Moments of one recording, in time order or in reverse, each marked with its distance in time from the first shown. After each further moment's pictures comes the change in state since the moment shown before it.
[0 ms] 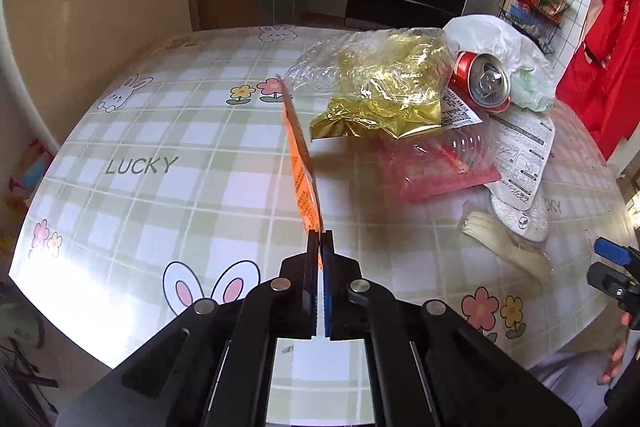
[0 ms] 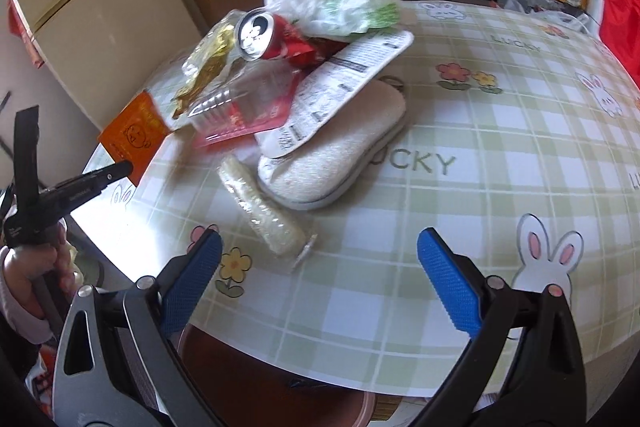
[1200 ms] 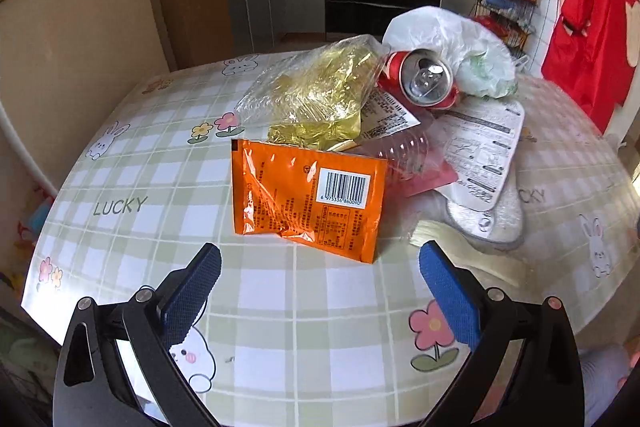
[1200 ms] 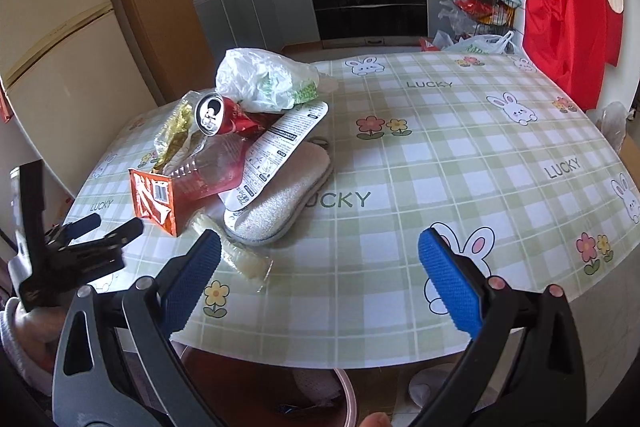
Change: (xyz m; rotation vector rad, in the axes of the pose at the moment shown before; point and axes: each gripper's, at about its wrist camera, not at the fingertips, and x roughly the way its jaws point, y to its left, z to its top) left arm 0.002 -0.080 0.007 0.139 -0.046 0.057; right arm -0.074 -0.010 -0.009 0.155 -0.208 -0.209
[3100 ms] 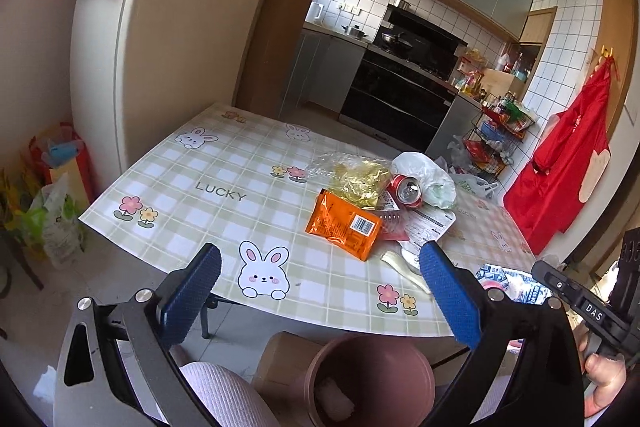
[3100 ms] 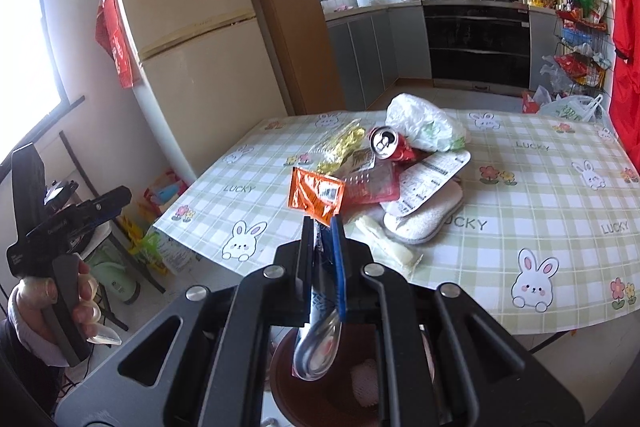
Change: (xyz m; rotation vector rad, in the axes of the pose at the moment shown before) left arm -0.229 0.127 -0.080 -0.364 -0.279 -0.149; right arm -0.123 0.093 -0.023 -0.213 -0.083 0.357
